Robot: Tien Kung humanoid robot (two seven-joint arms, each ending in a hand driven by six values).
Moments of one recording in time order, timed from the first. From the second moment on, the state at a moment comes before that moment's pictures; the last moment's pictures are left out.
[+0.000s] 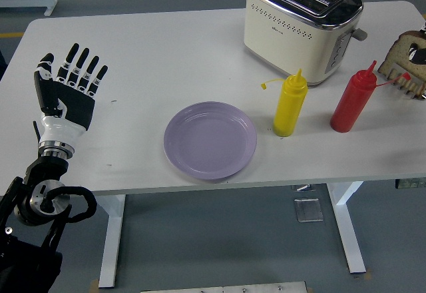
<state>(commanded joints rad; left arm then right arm) -0.21 0.06 -1.37 -1.44 0.46 0.09 -0.15 0.74 -0.54 0.98 0.96 -2.03 -0.04 -0.40</state>
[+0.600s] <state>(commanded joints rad) -0.20 0.07 -1.39 -1.45 0.46 0.10 -0.15 0.86 -0.57 1.06 1.10 -2.14 -0.14 -0.38</state>
